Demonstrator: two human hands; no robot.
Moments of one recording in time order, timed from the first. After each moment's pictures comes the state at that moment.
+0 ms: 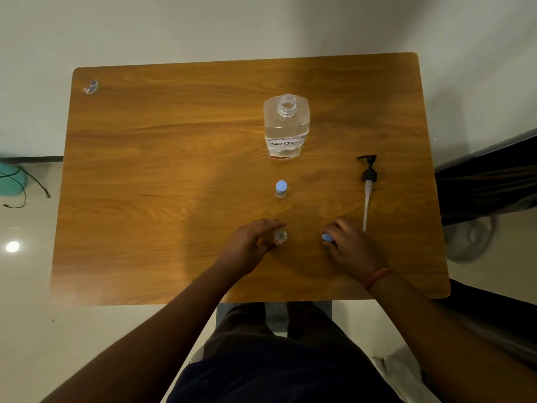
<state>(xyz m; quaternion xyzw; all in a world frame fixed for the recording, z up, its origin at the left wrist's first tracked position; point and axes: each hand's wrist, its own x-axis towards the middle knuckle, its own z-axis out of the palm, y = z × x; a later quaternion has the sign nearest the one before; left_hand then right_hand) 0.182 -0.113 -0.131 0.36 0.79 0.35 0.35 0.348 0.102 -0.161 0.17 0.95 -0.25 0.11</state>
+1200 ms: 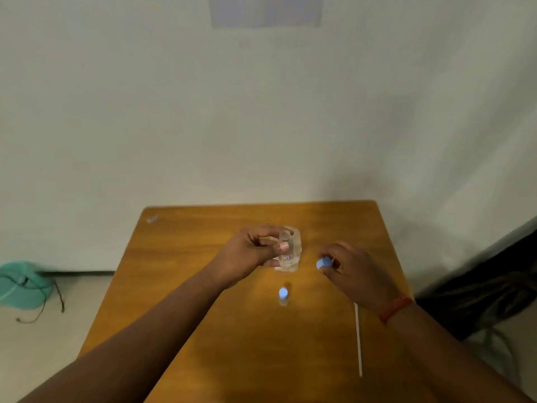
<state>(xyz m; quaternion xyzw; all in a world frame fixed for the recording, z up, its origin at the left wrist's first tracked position) 0.107 -0.050 0.079 0.27 0.64 0.60 0.40 0.268 0.149 0.031 0.14 0.95 -0.28 -0.07</state>
